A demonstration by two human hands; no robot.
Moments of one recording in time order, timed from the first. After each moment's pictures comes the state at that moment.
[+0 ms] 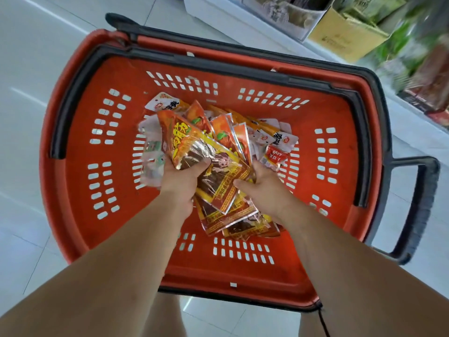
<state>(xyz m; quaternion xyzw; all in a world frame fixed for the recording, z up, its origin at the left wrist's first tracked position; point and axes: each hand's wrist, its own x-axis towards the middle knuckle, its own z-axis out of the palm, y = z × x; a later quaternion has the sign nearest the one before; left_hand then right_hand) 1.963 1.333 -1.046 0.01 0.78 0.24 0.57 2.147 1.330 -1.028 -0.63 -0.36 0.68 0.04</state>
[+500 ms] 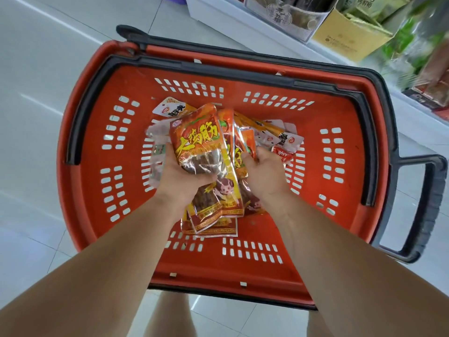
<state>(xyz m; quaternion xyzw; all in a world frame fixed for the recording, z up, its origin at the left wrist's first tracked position) 1.940 1.336 -1.026 0.22 0.76 0.21 0.58 2.115 1.350 -1.037 -0.75 -0.36 0.54 0.14</state>
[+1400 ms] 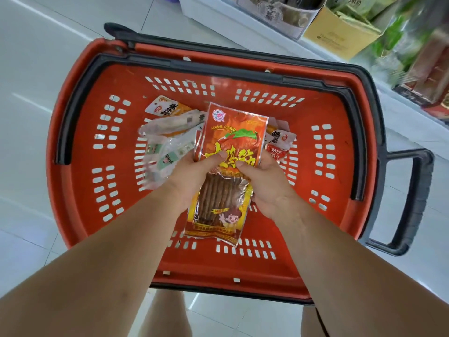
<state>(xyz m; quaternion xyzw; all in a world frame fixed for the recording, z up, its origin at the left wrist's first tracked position) 1.969 1.350 -1.019 0.19 0.70 0.17 0.67 2.129 1.331 -1.034 -0.67 -0.16 0.68 0.27</state>
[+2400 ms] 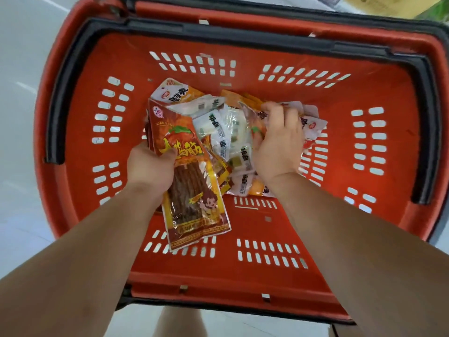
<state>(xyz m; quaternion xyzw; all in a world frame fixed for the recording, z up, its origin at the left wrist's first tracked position) 1.880 1.346 -1.059 0.22 0.86 0.12 0.44 2.100 1.360 -1.096 -0.75 -0.62 0.21 0.13</state>
